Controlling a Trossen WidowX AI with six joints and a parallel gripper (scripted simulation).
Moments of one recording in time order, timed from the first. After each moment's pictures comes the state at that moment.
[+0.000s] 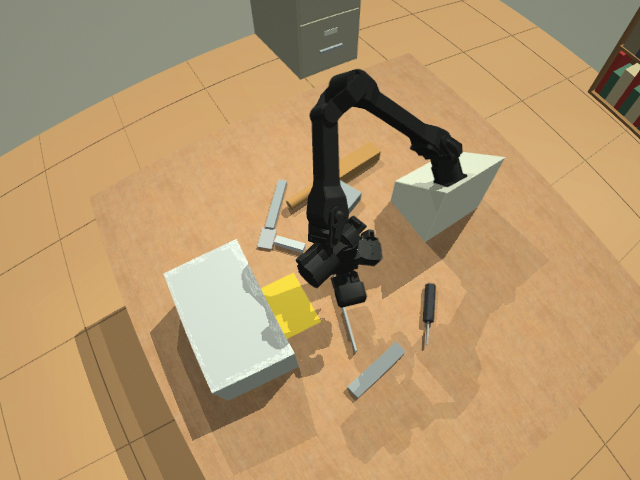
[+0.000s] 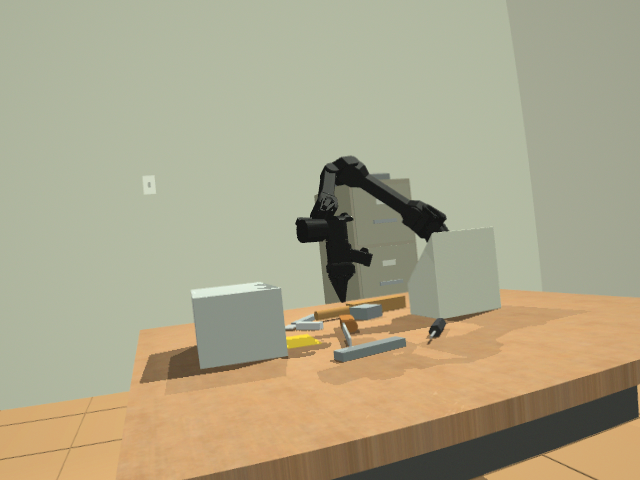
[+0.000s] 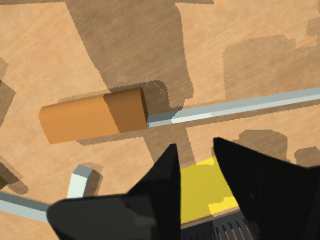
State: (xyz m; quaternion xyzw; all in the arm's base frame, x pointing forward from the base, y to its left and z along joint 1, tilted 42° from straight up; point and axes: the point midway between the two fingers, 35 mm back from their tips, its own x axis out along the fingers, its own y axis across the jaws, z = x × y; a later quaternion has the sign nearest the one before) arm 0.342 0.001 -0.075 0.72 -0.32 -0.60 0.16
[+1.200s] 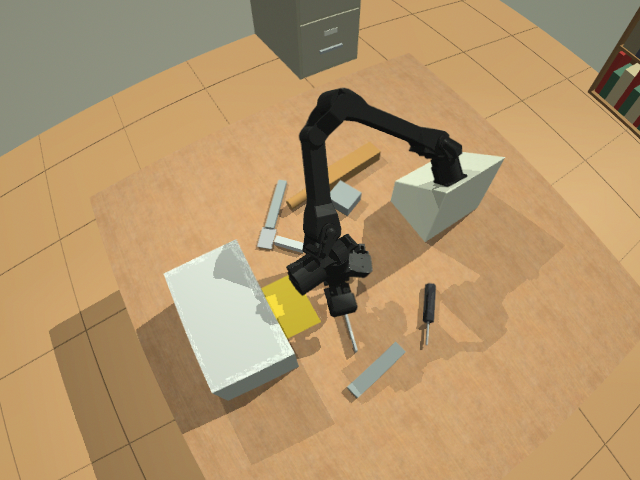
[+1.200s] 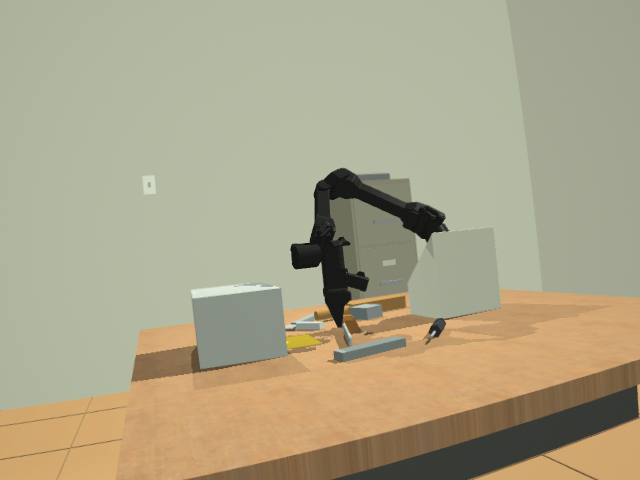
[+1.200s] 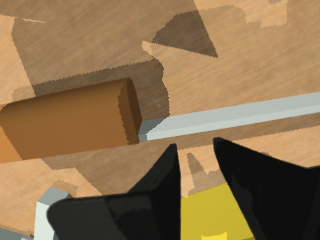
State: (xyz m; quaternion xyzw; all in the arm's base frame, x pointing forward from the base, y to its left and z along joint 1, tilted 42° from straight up) arm 0.361 -0.045 -0.116 0.72 -0.32 -0.60 0.17
